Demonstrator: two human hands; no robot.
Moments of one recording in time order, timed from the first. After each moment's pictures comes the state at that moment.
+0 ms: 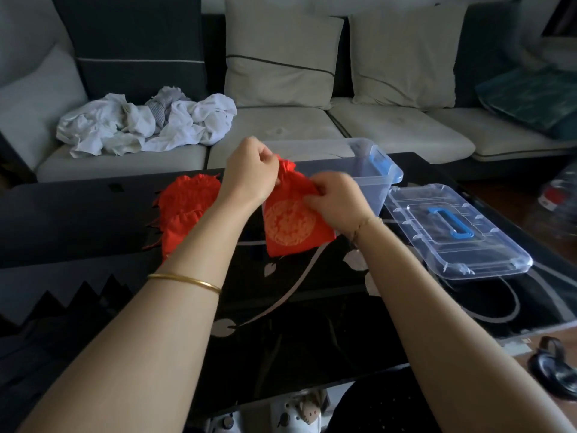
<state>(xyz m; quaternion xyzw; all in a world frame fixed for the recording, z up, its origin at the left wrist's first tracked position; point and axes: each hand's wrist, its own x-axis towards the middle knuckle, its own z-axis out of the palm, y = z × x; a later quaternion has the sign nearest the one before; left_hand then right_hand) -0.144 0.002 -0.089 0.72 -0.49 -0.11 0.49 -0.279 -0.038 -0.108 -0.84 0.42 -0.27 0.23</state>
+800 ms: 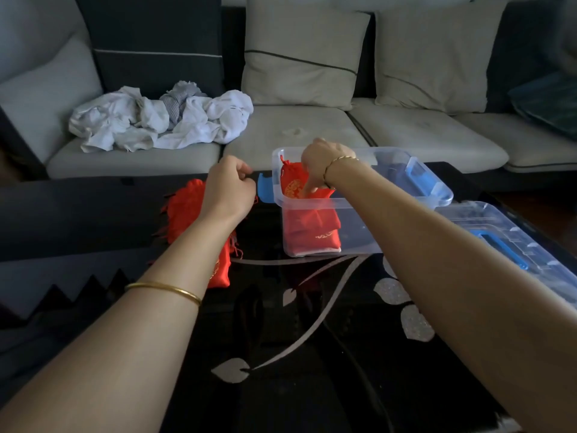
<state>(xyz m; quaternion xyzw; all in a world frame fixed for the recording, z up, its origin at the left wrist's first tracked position) -0.061 -0.031 -0.129 0.77 -0.42 -0.07 0.47 -0.173 -0.151 -0.089 -0.90 0.44 0.03 -0.03</state>
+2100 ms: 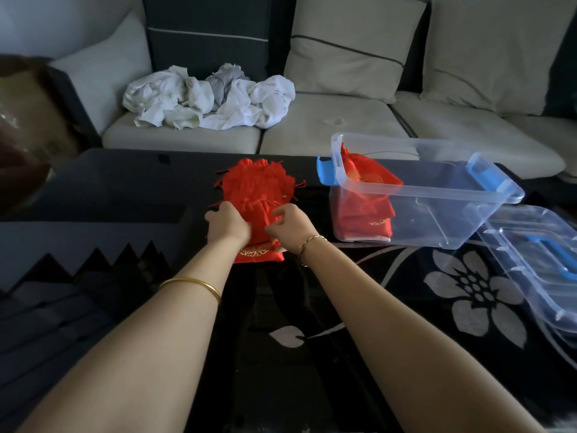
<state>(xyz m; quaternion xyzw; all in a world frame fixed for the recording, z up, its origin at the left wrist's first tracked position) -0.001 0.041 -0.203 0.88 -0.25 -0.18 0.35 -0.094 -0.028 -0.213 -0.78 0.40 -0.15 0.46</state>
